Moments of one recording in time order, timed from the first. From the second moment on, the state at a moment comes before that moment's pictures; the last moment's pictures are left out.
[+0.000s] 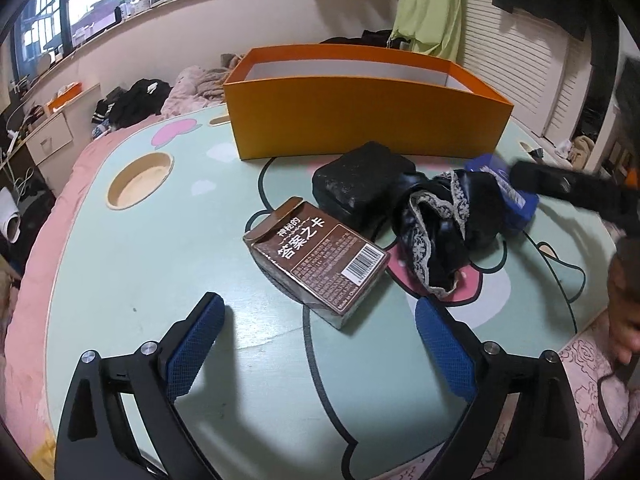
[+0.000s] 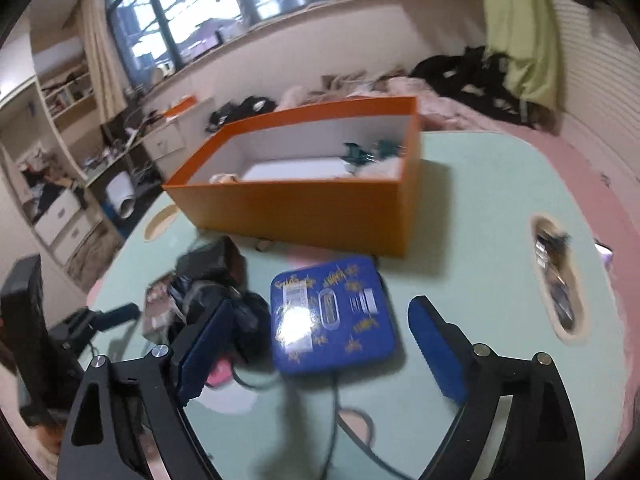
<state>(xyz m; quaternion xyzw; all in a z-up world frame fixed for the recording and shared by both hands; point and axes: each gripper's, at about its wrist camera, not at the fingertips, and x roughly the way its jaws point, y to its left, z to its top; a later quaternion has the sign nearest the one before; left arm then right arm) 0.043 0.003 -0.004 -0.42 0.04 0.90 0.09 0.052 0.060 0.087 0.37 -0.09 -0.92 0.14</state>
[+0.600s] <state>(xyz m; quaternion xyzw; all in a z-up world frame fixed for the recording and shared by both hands) -0.047 0.057 0.109 -0.41 0.04 0.89 0.20 0.055 0.036 0.056 0.39 0.02 -0.92 0.06</state>
